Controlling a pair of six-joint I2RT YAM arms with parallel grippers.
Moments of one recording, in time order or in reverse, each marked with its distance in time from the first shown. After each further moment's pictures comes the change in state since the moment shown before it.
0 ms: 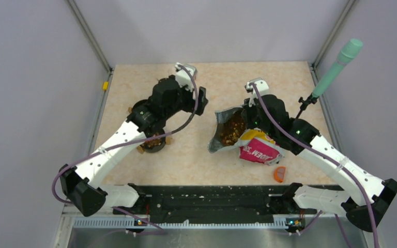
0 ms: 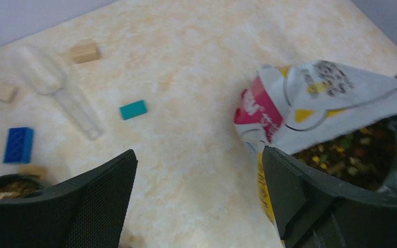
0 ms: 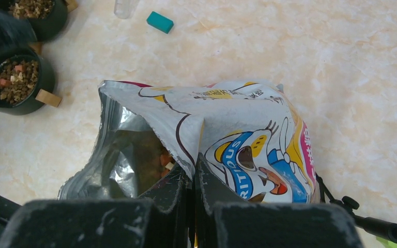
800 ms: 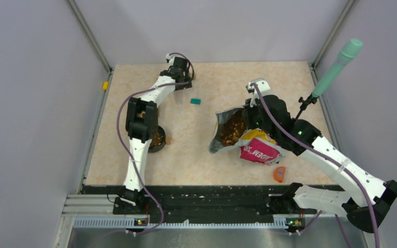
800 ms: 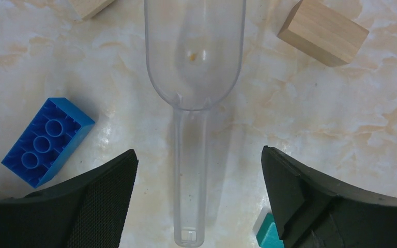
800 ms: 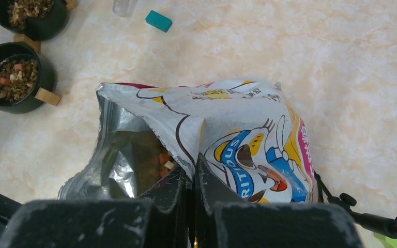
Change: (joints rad) left arm 0.316 1.096 0.765 -0.198 -0.262 -0.311; right arm 0.000 -0.014 0.000 -0.015 0.001 0.001
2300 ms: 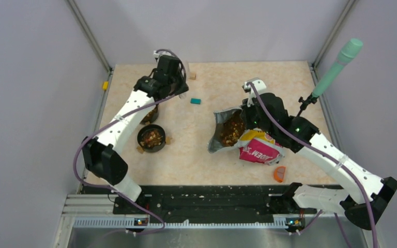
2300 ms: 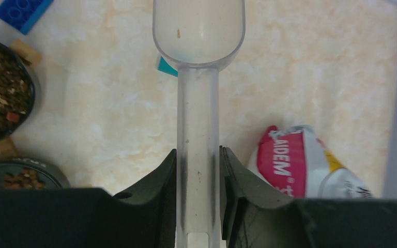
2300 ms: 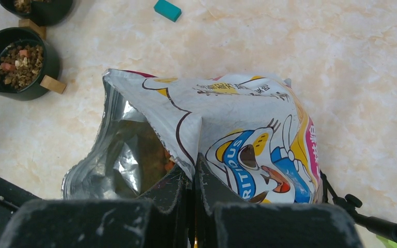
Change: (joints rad) left arm -0.134 -0.783 -0.387 -0.203 0.208 -0.310; right arm 0.000 0.037 0.037 -0.039 -0.047 -0.005
